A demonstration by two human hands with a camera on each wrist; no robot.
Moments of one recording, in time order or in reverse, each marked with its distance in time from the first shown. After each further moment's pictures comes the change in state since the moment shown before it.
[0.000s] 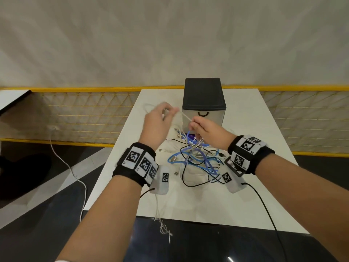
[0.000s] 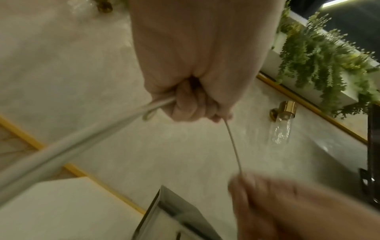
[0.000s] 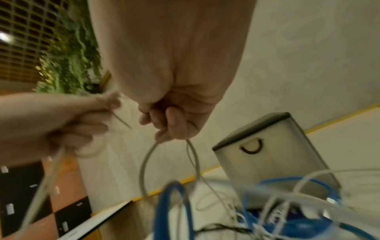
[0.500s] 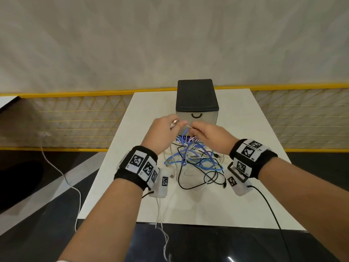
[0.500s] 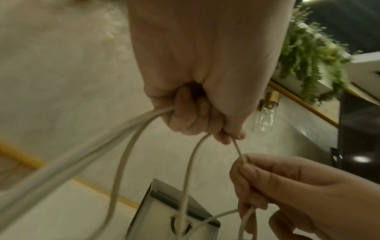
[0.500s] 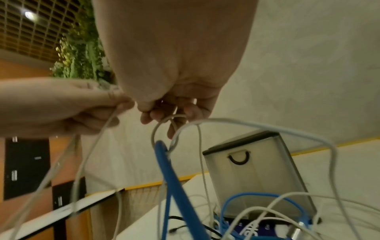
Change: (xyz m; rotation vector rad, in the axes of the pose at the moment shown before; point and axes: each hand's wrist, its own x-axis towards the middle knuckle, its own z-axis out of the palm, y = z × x) left_hand 0.001 -0.002 0.025 0.187 -0.207 0.122; right_hand -0.019 0.005 -0.011 -0.309 0.052 -0.061
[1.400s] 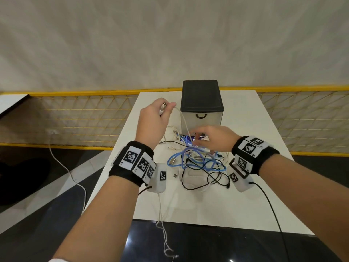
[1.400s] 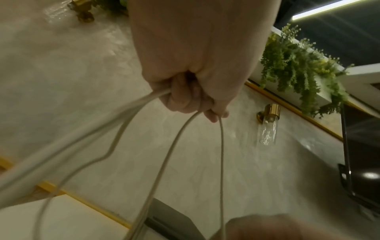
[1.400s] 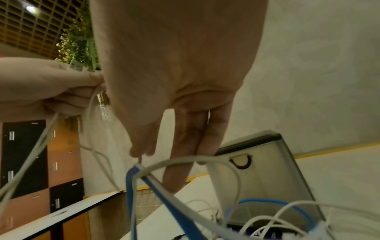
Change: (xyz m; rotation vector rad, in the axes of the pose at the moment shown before) left_hand 0.000 0.002 -0.032 -0.069 0.336 -0.040; right_hand 0.005 0.007 -0.005 -0.152 -0.202 0.077
